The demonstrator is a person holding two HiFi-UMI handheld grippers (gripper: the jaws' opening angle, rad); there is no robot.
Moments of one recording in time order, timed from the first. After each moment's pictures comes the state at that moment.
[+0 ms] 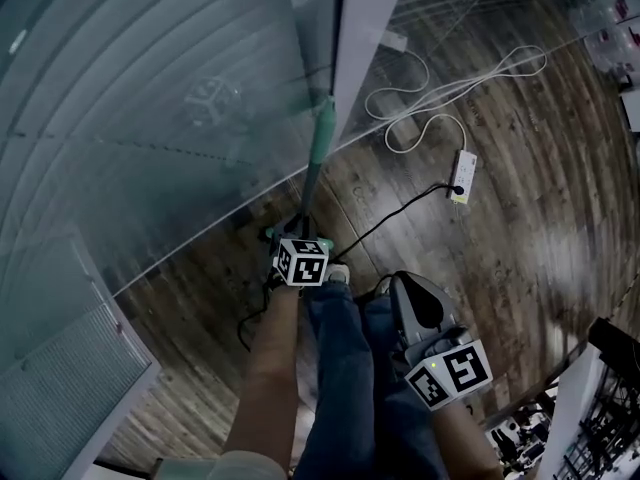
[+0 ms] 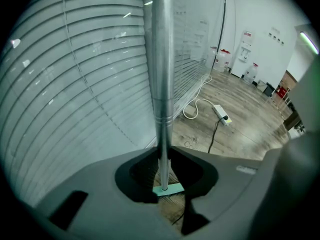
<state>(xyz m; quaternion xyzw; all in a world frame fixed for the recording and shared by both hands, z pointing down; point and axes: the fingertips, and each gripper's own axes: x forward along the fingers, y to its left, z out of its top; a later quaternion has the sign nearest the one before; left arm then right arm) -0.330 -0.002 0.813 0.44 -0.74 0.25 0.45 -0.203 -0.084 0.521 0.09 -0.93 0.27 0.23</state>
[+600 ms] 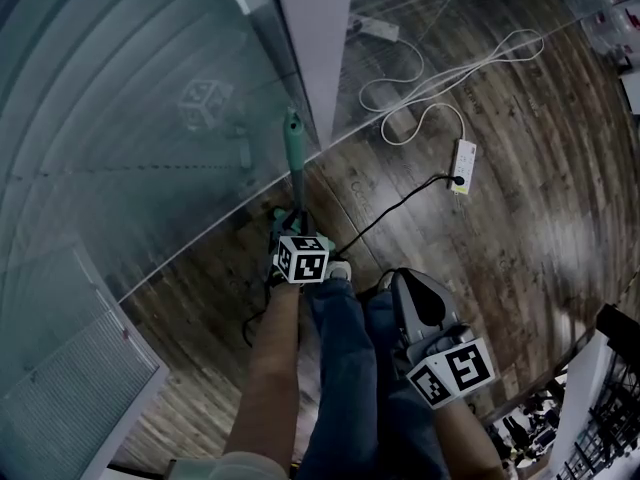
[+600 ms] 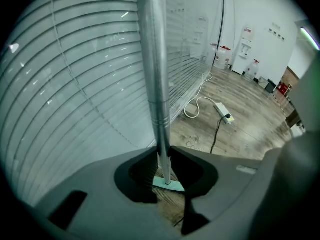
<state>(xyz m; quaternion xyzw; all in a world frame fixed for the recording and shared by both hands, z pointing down) -0.335 -0.012 0.820 0.43 -0.74 0.27 0.45 -0.201 -0.097 0.530 0.11 -0.92 0.29 0.23</state>
